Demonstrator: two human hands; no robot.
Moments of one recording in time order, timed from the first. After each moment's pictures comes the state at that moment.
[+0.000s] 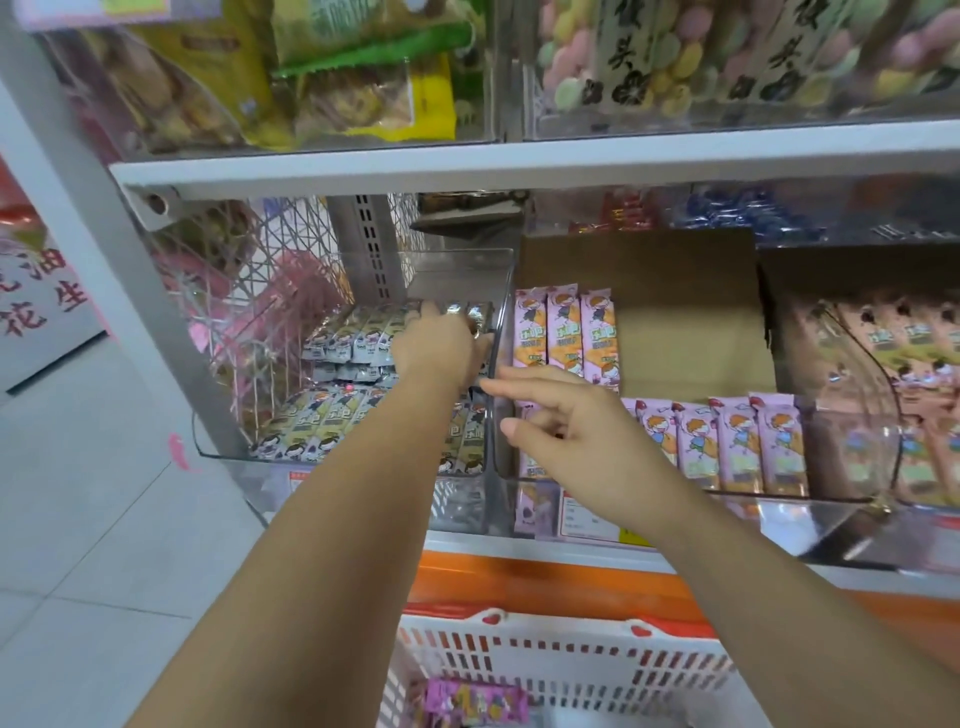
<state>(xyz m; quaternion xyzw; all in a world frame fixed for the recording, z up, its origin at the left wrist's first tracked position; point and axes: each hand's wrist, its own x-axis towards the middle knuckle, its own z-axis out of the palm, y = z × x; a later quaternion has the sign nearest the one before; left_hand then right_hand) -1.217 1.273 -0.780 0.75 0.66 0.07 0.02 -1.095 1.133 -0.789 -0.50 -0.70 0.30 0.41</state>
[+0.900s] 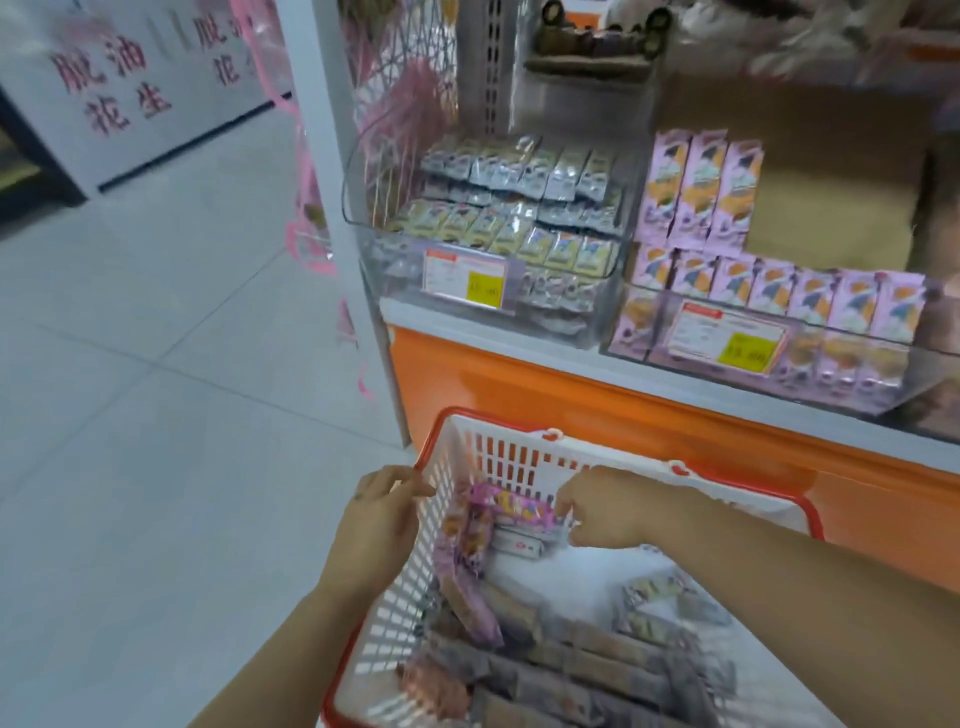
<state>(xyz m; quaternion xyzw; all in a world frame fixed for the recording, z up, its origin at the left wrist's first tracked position) -1.394 1.004 -1.009 0.74 0.62 0.24 0.13 -1.144 1.055 -0.922 -0.49 -0.78 0.27 -0.27</state>
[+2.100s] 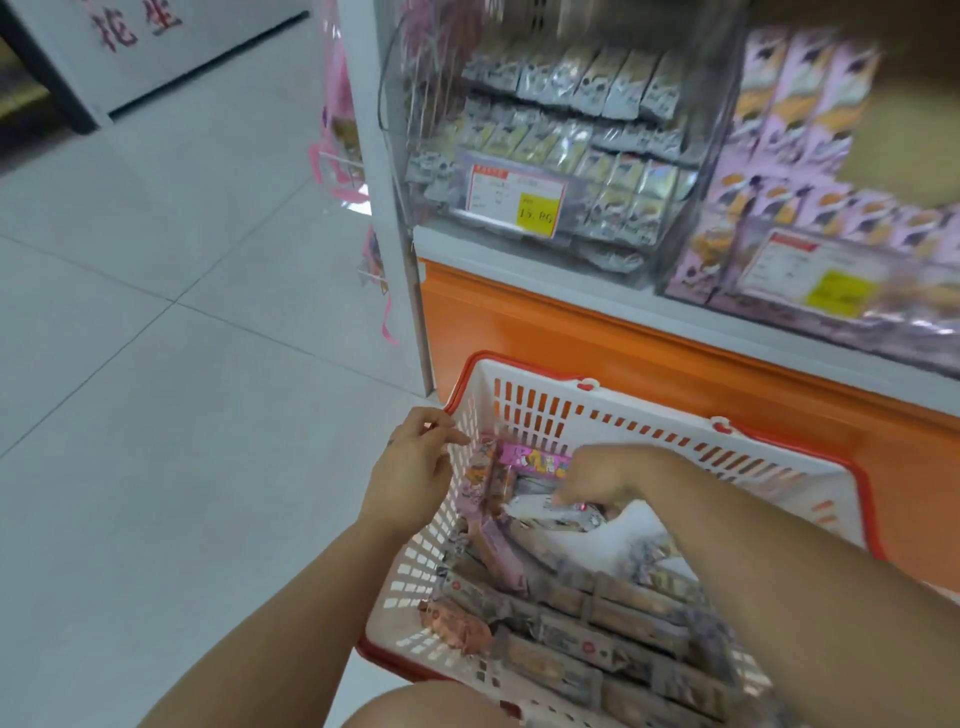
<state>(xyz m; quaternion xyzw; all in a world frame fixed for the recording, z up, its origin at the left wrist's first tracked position) -1.389 1.006 -1.012 0.68 0.65 0.24 0.23 -1.175 1.060 -0.968 -0.57 -0.63 0.46 -0.27</state>
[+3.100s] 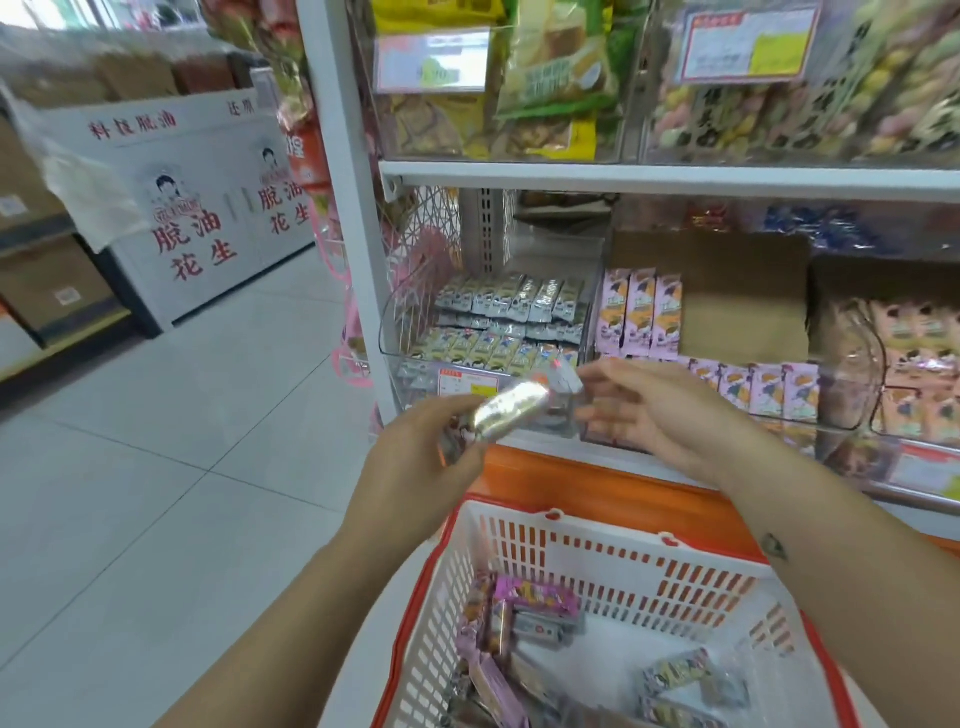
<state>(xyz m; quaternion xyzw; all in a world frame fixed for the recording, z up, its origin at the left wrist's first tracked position) -1.345 1.002 -0.773 0.73 0.56 0.37 0.13 -1.121 1.049 -0.748 -0.49 -0.44 0.62 0.42</state>
